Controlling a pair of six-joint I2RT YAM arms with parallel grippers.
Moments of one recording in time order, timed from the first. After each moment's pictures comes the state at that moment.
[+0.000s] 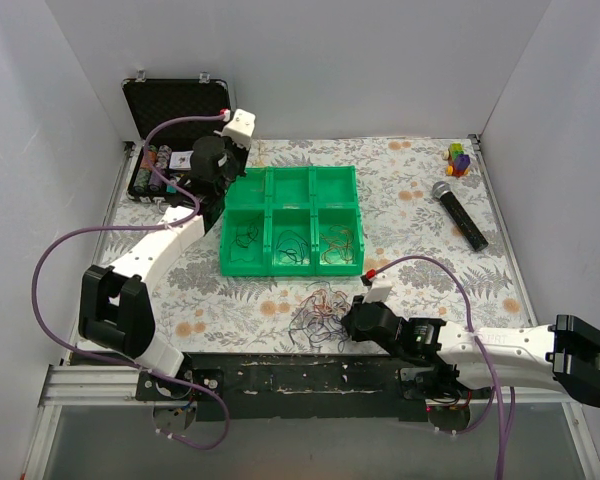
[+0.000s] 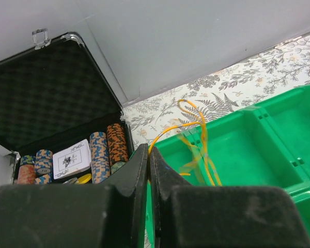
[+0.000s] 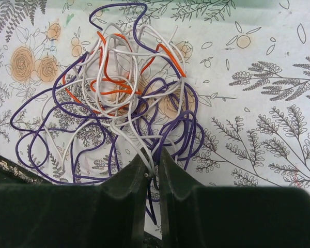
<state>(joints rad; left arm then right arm) -0.38 1.53 1.23 0.21 -0.12 0.26 1.25 0.97 0.28 -0.05 0.49 0.91</state>
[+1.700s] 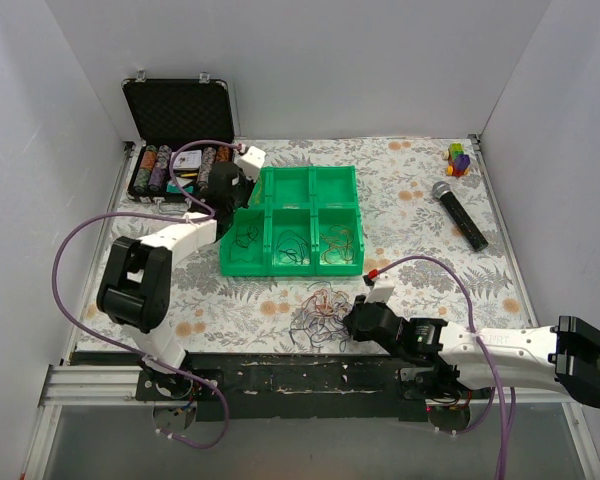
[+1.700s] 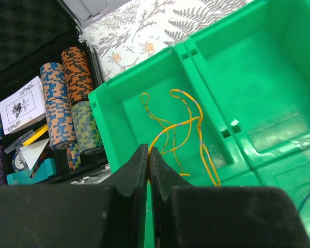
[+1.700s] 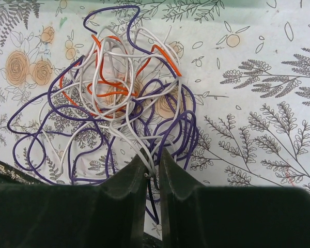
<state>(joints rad) -0.33 1.68 1.06 0.25 -0.09 0.29 1.25 0.96 0.28 -0.08 0.51 0.93</state>
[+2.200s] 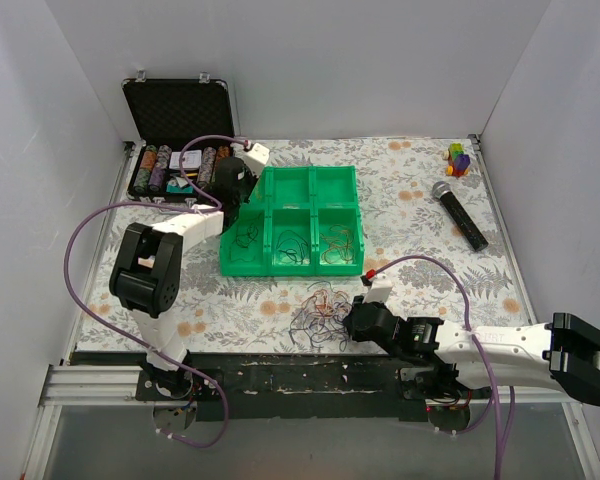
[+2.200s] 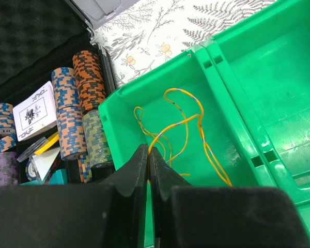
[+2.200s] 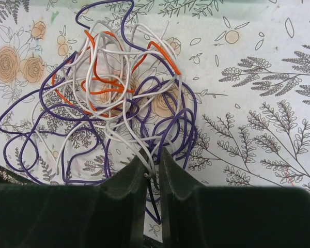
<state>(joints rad) -0.33 1.83 1.16 0.26 -0.17 0.36 1.25 1.00 0.29 -0.08 0.51 0.93</state>
